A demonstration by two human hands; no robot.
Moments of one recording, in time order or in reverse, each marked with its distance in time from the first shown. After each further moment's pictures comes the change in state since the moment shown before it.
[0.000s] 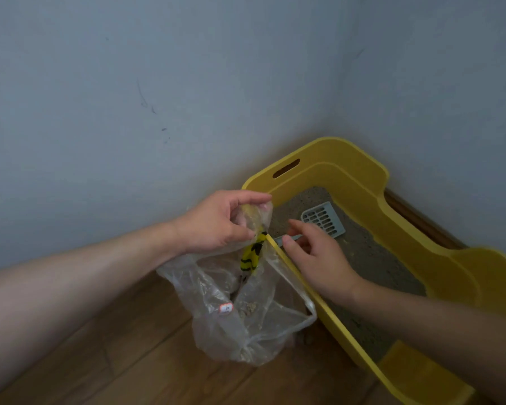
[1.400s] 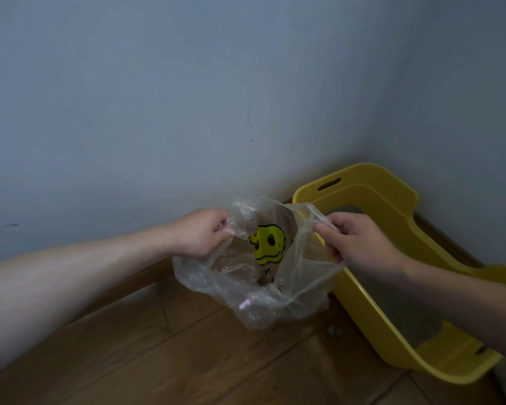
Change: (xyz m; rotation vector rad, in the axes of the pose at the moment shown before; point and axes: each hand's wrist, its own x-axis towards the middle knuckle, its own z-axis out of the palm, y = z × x) left_hand -0.134 -0.021 -0.062 0.782 0.209 -0.166; right_hand -0.048 -0.105 -0.020 0.042 -0.130 -0.122
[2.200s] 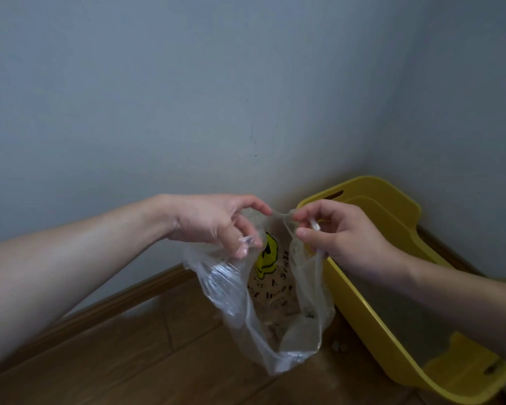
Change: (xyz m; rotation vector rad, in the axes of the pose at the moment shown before) left_hand -0.005 0.045 -0.076 -0.855 -0.578 -0.023; right_hand 0.007 -0.054 0.003 0.218 -0.032 -0.140
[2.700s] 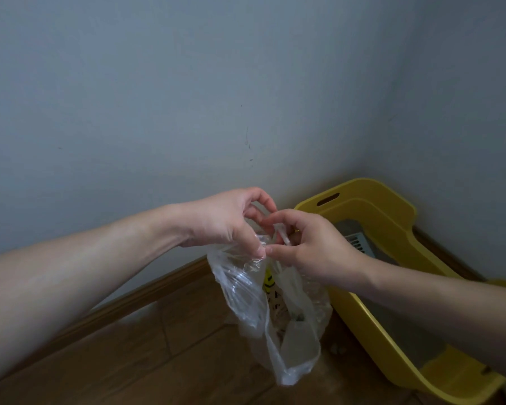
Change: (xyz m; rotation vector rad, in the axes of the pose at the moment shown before) left_hand 0.004 0.021 0.026 0.068 0.215 0.153; right_hand 0.008 -0.007 0.027 -0.292 -0.042 -0.010
